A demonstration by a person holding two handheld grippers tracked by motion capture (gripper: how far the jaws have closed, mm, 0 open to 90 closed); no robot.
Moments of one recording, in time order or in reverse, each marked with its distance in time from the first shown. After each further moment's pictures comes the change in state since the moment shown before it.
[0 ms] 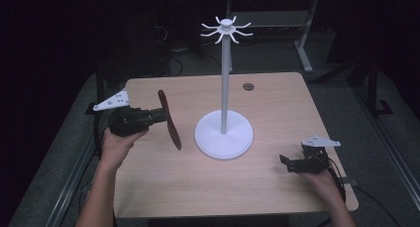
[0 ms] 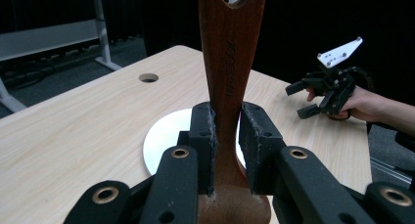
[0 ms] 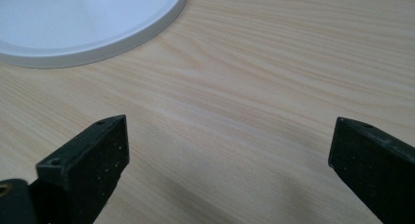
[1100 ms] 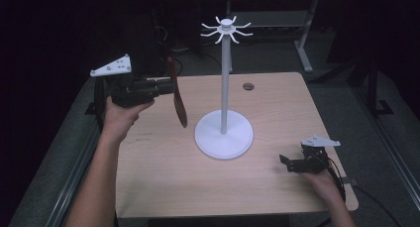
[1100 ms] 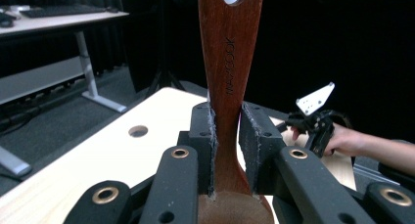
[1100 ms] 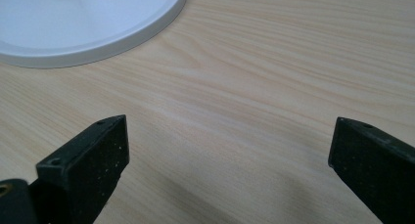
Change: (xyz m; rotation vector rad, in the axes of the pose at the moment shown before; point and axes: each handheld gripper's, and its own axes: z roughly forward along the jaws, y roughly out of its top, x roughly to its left) left arm -0.003 0.085 0.011 -0.070 -0.077 0.087; right arm -0.001 0.000 0.001 0.004 0.003 0.002
